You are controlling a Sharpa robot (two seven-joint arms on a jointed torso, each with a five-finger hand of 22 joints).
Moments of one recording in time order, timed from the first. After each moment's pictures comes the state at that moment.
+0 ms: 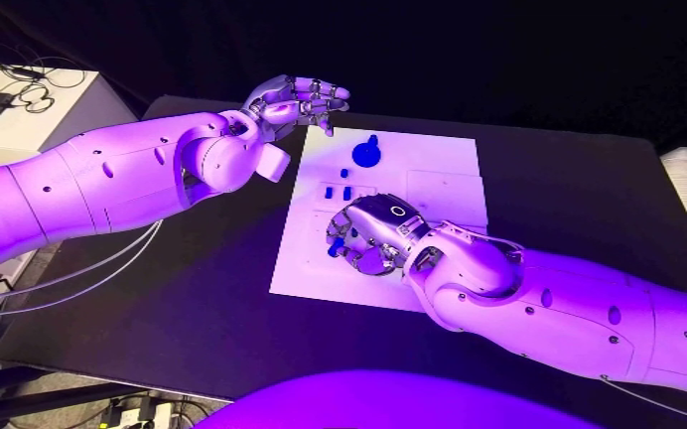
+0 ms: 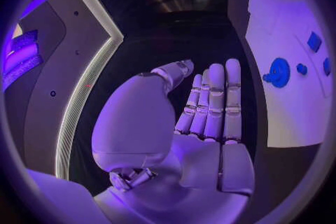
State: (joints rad) left arm 1.22 -0.89 0.00 1.42 -0.15 -0.09 0.33; left_hand 1.36 -0.18 0.55 0.02 0.22 0.79 0.20 0.32 0.28 0.88 0.15 0.51 0.16 0.96 0.07 1.13 0.45 0.17 0.86 0.16 0.97 0.57; right arm 1.09 -0.53 -0.16 1.63 -1.68 -0.47 -0.16; right_hand 1.38 -0.21 0.69 -0.05 0.05 1.10 0.11 0.26 0.38 1.17 0.11 0.26 0.08 1.46 -0.03 1.36 1.12 0.11 1.45 0.07 1.20 1.18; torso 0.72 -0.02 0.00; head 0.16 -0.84
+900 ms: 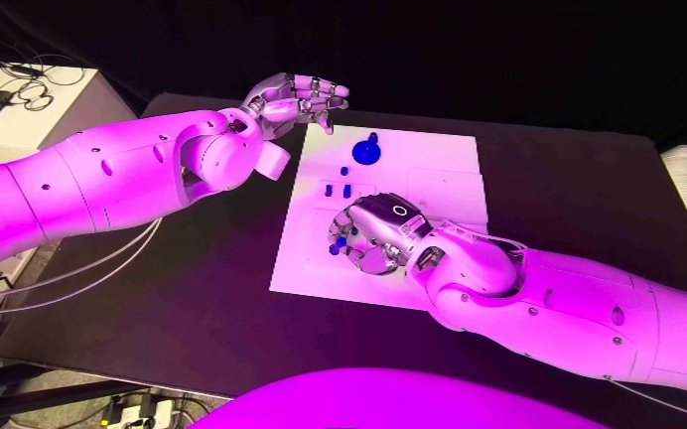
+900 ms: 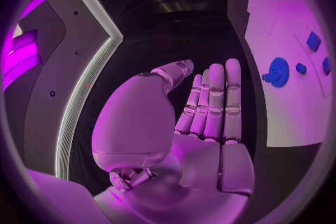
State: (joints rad) left arm 1.22 -0.88 0.00 1.41 -0.15 -0.09 0.33; left_hand 1.36 -0.18 0.55 0.02 0.22 0.79 0.20 0.32 0.28 0.87 0.15 0.51 0.16 0.96 0.07 1.13 0.45 0.17 0.86 0.16 0.97 0.57; right arm 1.09 -0.54 -0.17 1.64 -1.70 -0.47 -0.16; right_hand 1.38 -0.21 0.69 -0.05 0.05 1.10 0.12 0.26 0.38 1.18 0.11 0.26 0.08 1.46 -0.03 1.36 1.13 0.11 1.45 0.07 1.20 1.18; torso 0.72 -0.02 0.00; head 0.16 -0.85
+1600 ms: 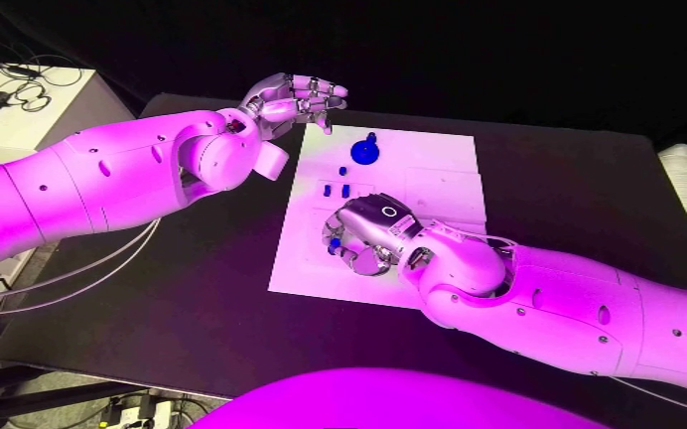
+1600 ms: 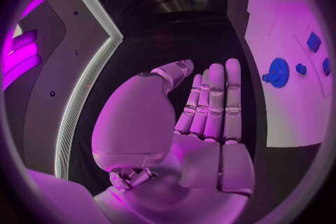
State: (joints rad) left arm 1.22 -0.88 0.00 1.41 -0.15 -0.09 0.33; left_hand 1.36 -0.18 0.55 0.02 0.22 0.79 0.20 0.33 0.28 0.87 0.15 0.51 0.15 0.96 0.07 1.13 0.45 0.17 0.86 0.16 0.97 0.57; right arm 1.09 -0.50 -0.17 1.62 -1.76 -0.43 -0.18; right_hand 1.38 -0.20 0.69 -0.06 0.08 1.10 0.12 0.26 0.38 1.18 0.11 0.25 0.08 1.46 -0.03 1.35 1.12 0.11 1.44 0.06 1.20 1.17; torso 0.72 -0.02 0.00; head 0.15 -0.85
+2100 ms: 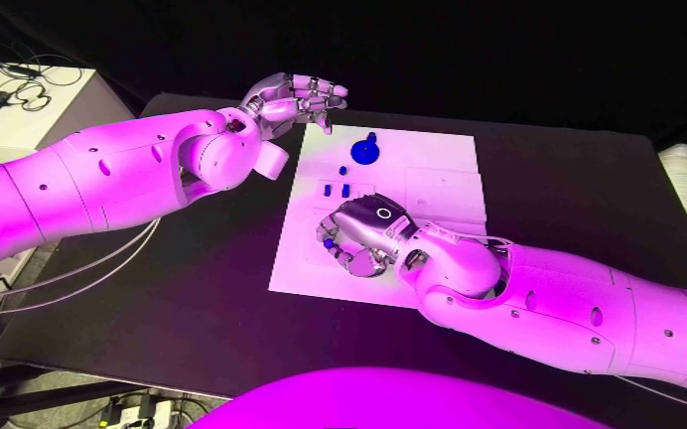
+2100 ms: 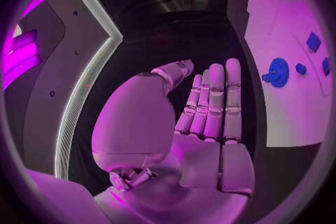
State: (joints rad) left arm 1.22 -0.89 0.00 1.41 -0.15 -0.09 0.32; left_hand 1.36 -0.18 0.55 0.02 0.22 0.79 0.21 0.33 0.28 0.87 0.15 0.51 0.15 0.96 0.07 1.13 0.45 0.17 0.86 0.17 0.96 0.57; right arm 1.09 -0.49 -0.18 1.61 -1.80 -0.43 -0.16; right_hand 1.31 -0.21 0.66 -0.04 0.18 1.02 0.15 0.21 0.37 1.14 0.08 0.15 0.12 1.44 0.00 1.27 0.99 0.11 1.37 0.09 1.05 1.04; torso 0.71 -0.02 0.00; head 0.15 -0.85
